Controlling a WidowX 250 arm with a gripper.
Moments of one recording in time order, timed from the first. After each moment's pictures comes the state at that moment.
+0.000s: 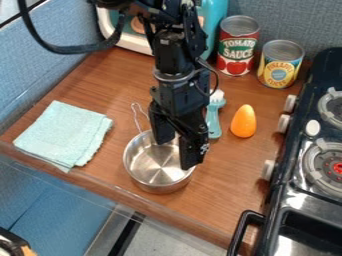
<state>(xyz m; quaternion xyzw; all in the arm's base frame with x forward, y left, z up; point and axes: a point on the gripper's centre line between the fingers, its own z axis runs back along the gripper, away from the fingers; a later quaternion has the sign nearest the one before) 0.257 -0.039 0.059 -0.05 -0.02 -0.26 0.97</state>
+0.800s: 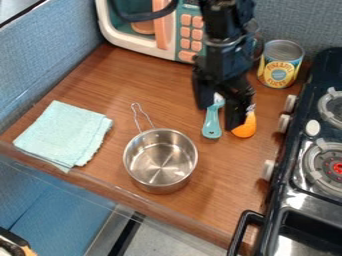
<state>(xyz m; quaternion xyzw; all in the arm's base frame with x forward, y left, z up) 0.333 -0.066 0.070 -0.04 -0.05 -0.26 0.96</state>
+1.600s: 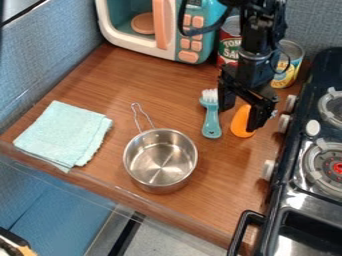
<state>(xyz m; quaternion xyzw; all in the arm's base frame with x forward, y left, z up) 0.382 -0.080 0.019 0.00 -0.02 -0.24 0.97</state>
